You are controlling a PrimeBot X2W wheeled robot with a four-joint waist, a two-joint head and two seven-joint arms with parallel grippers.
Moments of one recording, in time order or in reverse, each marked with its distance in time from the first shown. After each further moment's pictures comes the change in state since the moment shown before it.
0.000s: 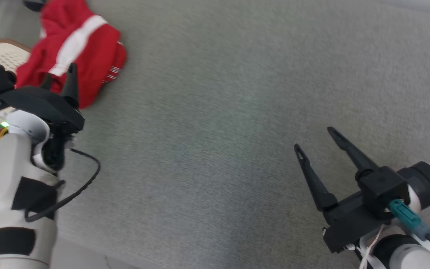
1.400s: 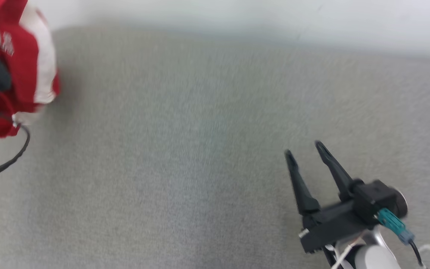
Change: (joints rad) left arm -0.215 0.239 -0.175 0.076 0.086 0.004 0.028; right arm 0.004 0.201 -0.065 0.290 0.081 0.000 -0.307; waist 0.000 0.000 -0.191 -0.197
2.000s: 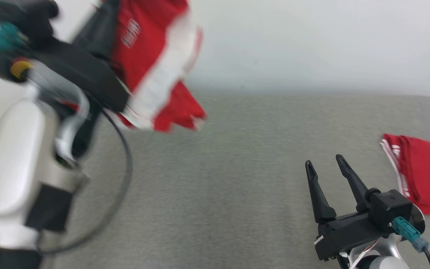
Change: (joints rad) left arm 0.222 -0.128 -0.162 -0.717 -0.090 0.041 0.086; right arm 0.074 0.012 -0.093 -0.008 -0.014 0.000 0.024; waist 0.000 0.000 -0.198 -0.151
